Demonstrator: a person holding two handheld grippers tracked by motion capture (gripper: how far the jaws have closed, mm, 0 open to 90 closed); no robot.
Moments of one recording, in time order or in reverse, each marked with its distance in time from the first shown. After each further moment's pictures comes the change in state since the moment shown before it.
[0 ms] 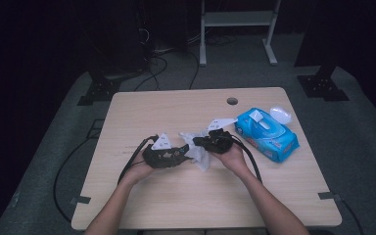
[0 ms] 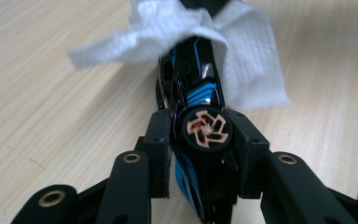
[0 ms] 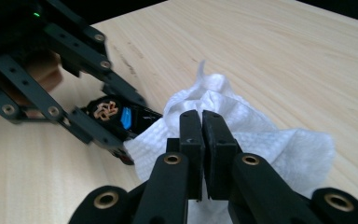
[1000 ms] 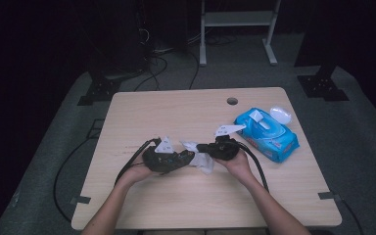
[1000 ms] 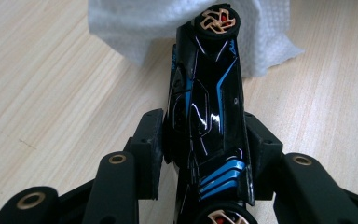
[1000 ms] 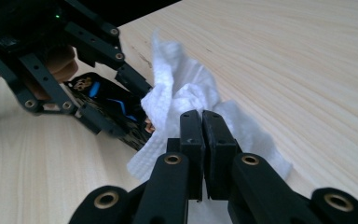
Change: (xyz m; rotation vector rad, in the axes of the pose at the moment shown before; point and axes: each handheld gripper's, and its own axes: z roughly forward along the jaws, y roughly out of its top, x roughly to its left) left arm -0.008 0.002 -0.002 0.122 -0.021 0.048; right arm 0.004 -0.024 -0.012 -0.029 0.069 0.086
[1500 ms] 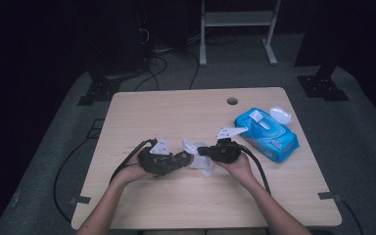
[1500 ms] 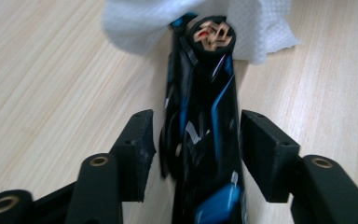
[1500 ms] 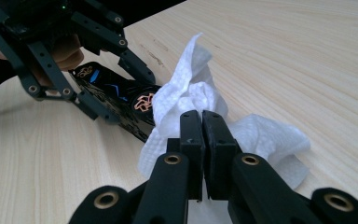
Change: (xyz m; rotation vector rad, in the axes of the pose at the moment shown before) left arm -0.001 0.002 -0.006 0.062 -0.012 0.062; right arm 0.005 -0.006 -0.006 -0.012 0.032 0.012
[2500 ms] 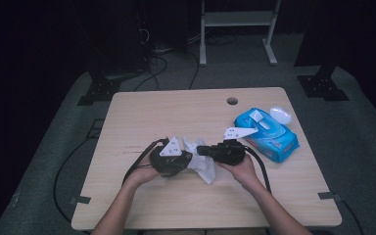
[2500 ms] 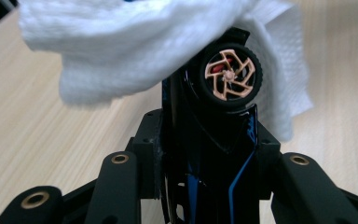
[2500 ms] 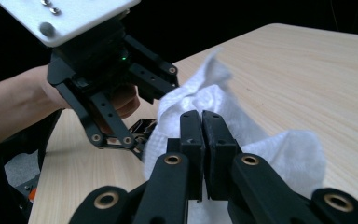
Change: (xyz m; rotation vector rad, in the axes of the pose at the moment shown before) left arm -0.024 0.028 -0.004 -0.214 -0.007 0.031; right arm 0.023 0.013 -0.028 -0.136 0.095 -0.018
